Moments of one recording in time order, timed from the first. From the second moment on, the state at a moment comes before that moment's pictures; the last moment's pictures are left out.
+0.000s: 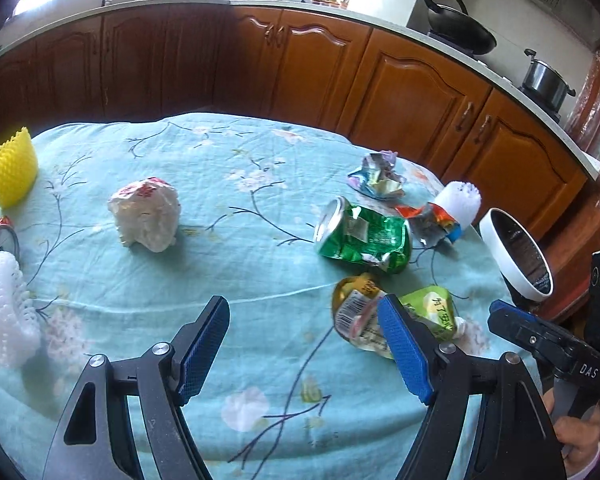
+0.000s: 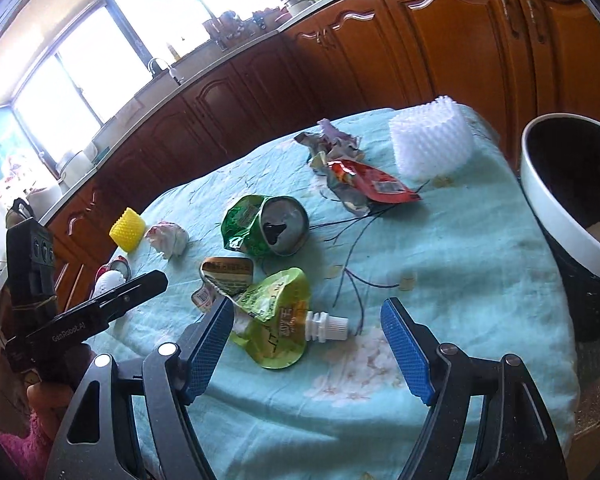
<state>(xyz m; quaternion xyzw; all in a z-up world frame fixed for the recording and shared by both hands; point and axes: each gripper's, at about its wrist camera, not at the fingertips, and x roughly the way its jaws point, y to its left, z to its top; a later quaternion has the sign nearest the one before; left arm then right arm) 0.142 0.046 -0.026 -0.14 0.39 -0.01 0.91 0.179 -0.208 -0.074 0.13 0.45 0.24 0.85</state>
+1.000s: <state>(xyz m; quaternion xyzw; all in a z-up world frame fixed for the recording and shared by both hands) 0.205 0.117 -0.057 -0.14 0.41 0.07 0.90 0.178 -0.127 -0.083 -0.06 0.45 0.30 0.84</state>
